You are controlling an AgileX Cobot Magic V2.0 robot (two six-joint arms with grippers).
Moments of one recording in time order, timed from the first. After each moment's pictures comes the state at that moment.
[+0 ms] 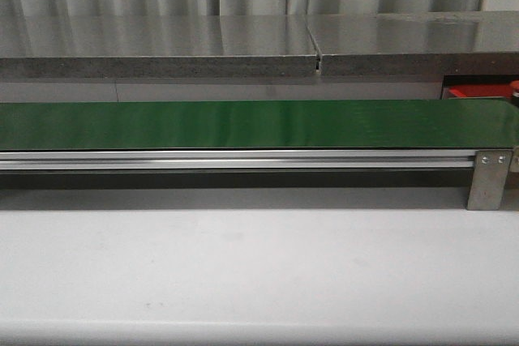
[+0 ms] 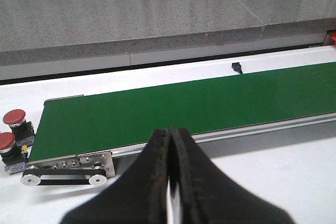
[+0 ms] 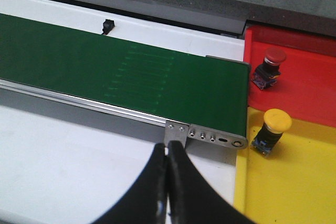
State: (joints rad) left arm -0.13 0.31 -0.68 -0.13 0.74 0.07; right arm 0.05 0.49 -0.57 0.21 0.55 -0.22
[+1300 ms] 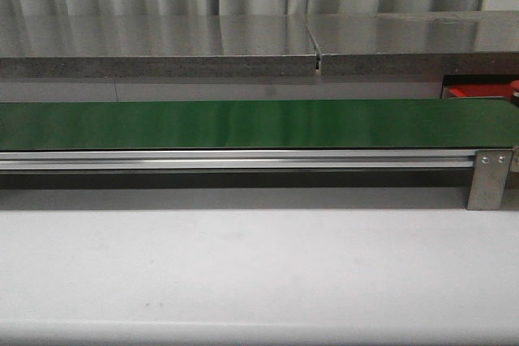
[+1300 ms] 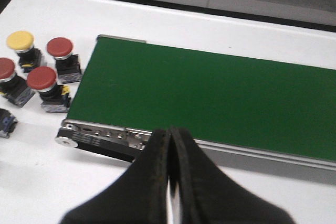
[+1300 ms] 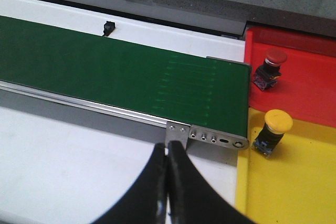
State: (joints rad) left arm 0.09 0.93 -0.78 -0.06 0.52 -0.11; right arm 0.05 0.49 -0.57 0.22 0.55 -0.22
